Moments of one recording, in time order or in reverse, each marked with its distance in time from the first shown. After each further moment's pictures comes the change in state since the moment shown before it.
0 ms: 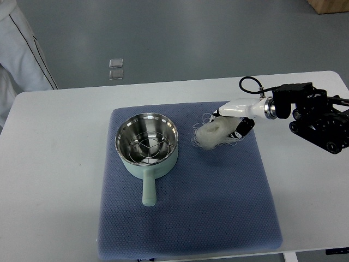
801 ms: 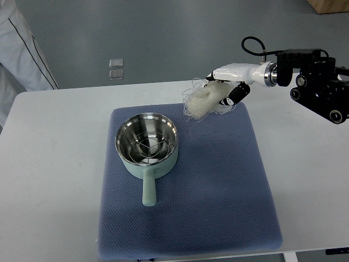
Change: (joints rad) left arm 0.000 0.000 0.000 0.000 0.000 0.000 0.000; right arm 0.161 -0.020 0.029 0.000 0.155 0.037 0.008
